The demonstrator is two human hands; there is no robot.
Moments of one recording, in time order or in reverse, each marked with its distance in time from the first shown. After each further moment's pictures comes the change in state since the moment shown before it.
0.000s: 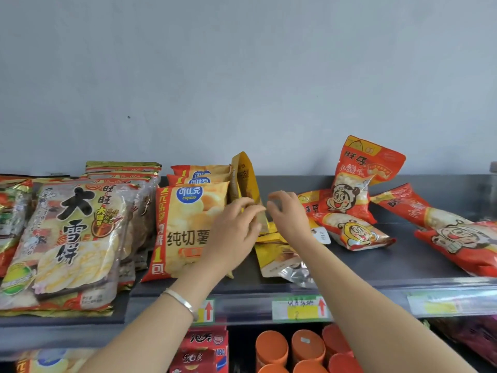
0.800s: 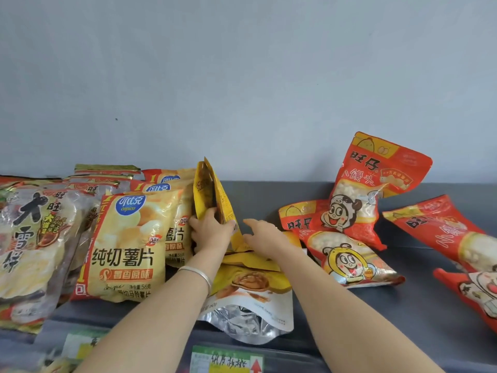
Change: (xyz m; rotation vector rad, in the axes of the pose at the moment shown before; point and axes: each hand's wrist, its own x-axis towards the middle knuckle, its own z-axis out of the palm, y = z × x) left_hand 0.088 -0.008 0.113 -0.125 0.169 -1.108; right_hand 0.072 0.087 0.016 -0.240 -0.551 -0.115
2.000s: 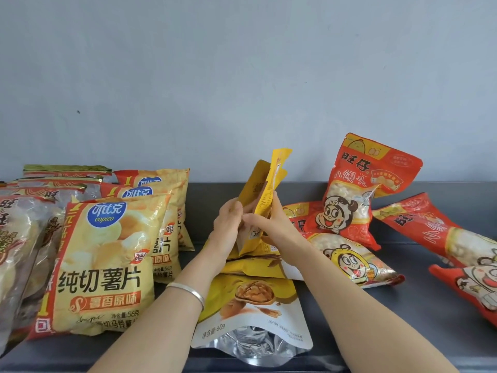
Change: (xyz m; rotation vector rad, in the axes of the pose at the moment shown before) left_hand 0.012 -0.002 0.019 -0.417 -0.567 0.255; right_hand -0.004 0.011 -0.018 1.033 0.180 -0.081
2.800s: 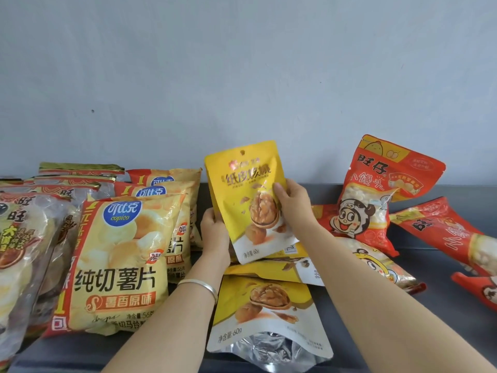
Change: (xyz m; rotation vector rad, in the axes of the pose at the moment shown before) left_hand 0.017 -0.011 -0.018 -0.338 0.465 -0.076; right_hand 0.043 -0.014 -0.005 -0.264 0.362 -0.068
